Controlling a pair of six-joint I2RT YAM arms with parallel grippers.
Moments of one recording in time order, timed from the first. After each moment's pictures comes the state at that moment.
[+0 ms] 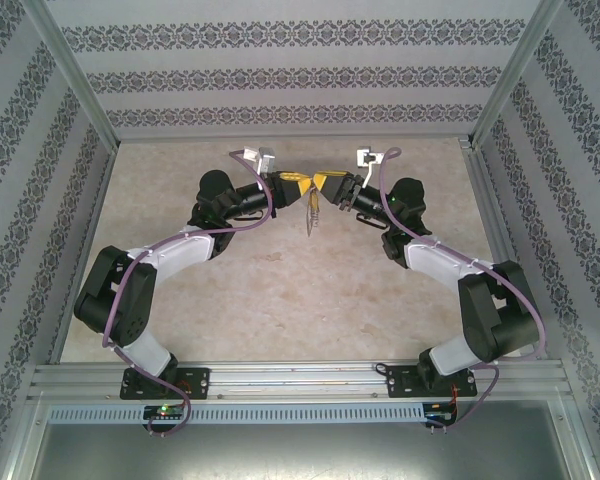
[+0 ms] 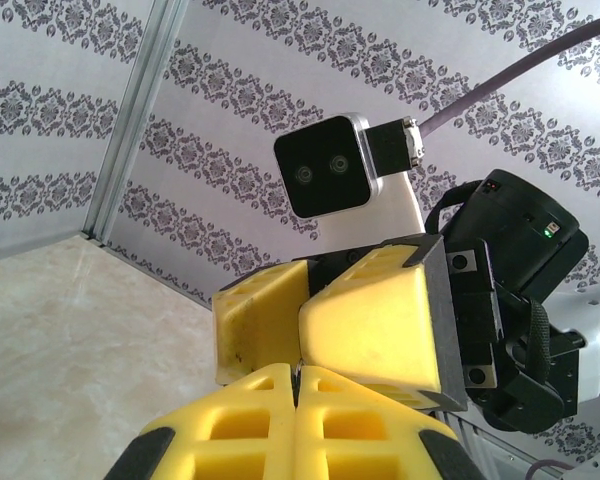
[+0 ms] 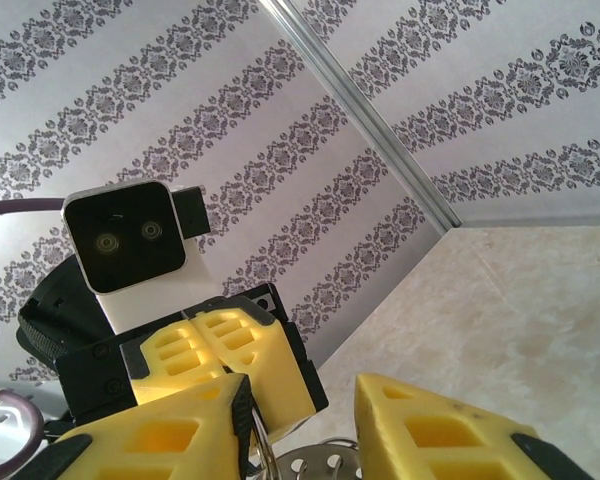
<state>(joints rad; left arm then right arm) -0.43 1.64 0.98 0.87 0.79 -0.57 0.34 1.50 0.80 0.92 -0.75 0.86</state>
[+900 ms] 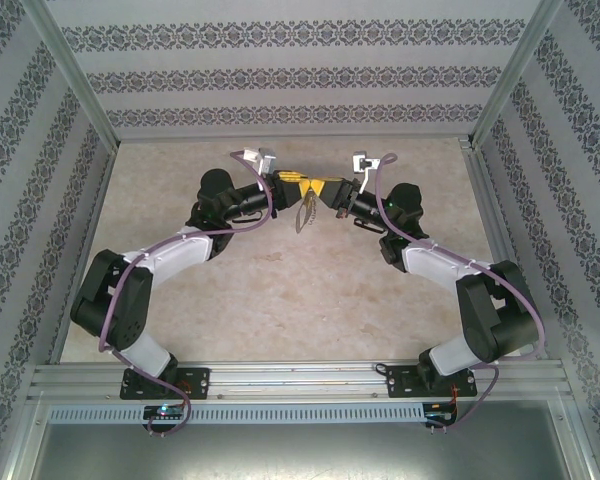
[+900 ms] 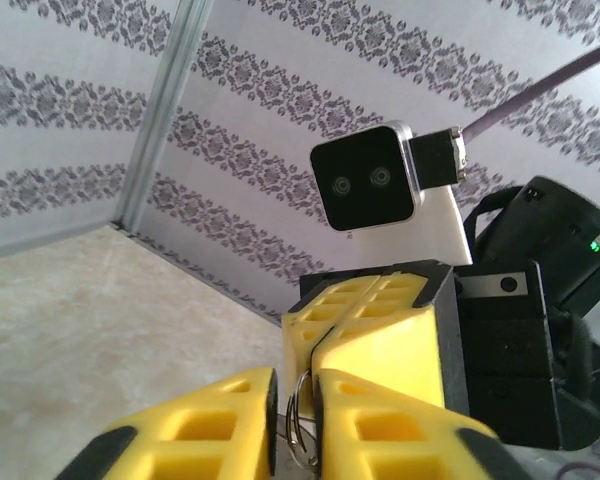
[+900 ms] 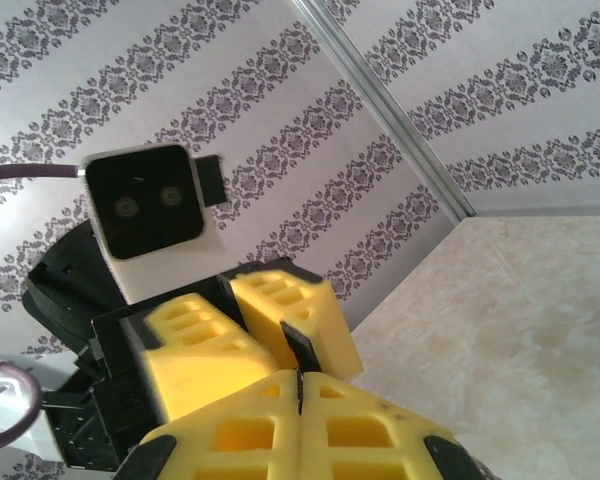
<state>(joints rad) -0.43 1.60 0.98 0.77 0.74 -0.49 0.35 1.50 0.77 0.95 -0.77 0.85</state>
